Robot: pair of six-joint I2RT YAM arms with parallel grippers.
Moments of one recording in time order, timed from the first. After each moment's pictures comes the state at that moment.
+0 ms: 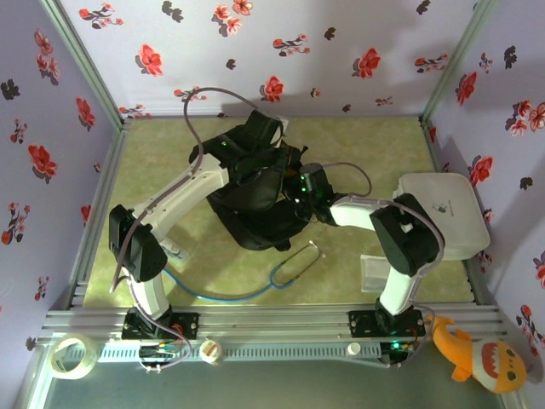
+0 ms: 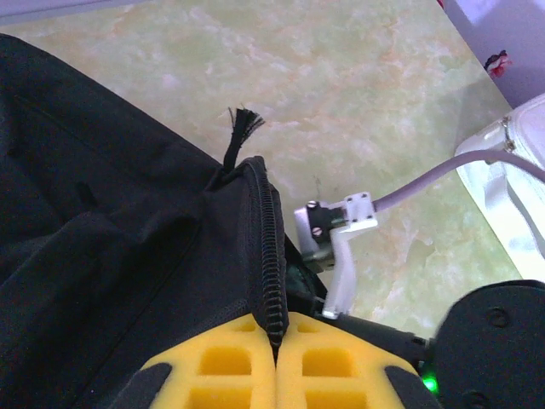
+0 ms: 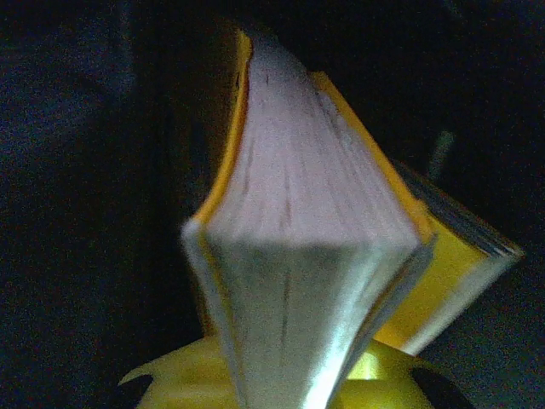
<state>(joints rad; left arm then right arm) -0.77 1.80 1.80 -0.72 -0.01 -0.36 0.59 1.80 0.92 0.33 -0.19 1.35</state>
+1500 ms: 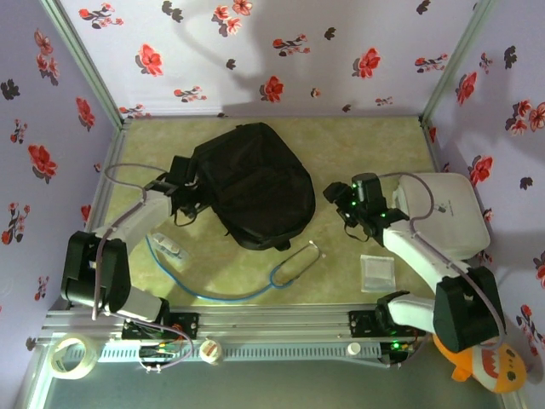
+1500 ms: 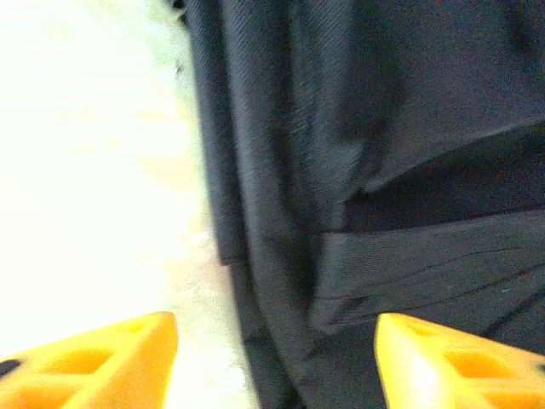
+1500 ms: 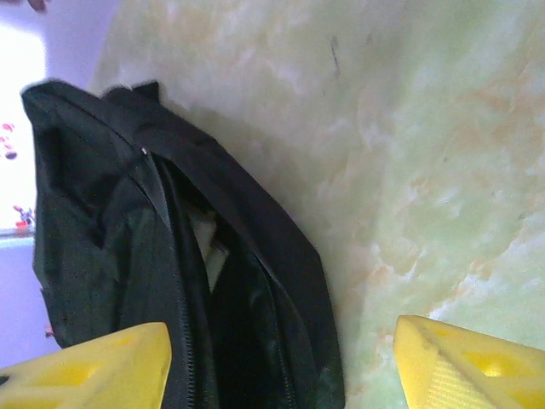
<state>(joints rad) -0.30 1.47 0.94 -0.51 0.13 -0.79 0.36 1.22 0.68 -0.20 -0.13 1.09</state>
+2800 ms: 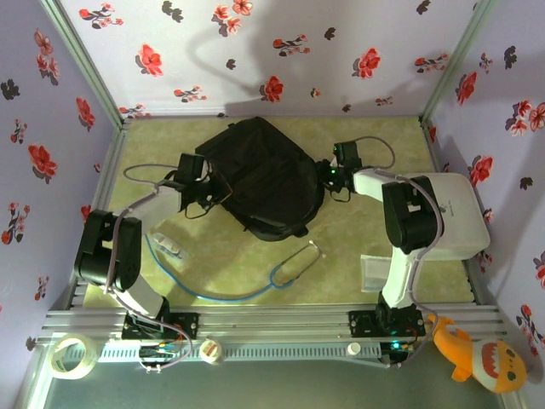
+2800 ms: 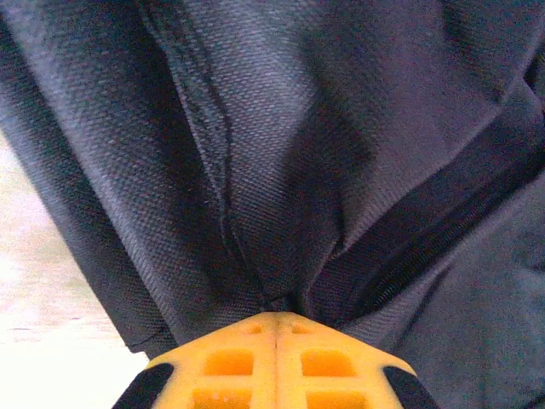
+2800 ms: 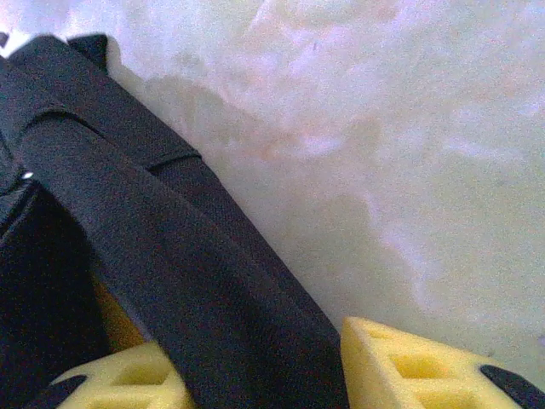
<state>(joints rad) -0.33 1.62 0.97 -0.22 0.37 -0.88 0.25 1.94 1.17 -0.07 -0.33 0.75</state>
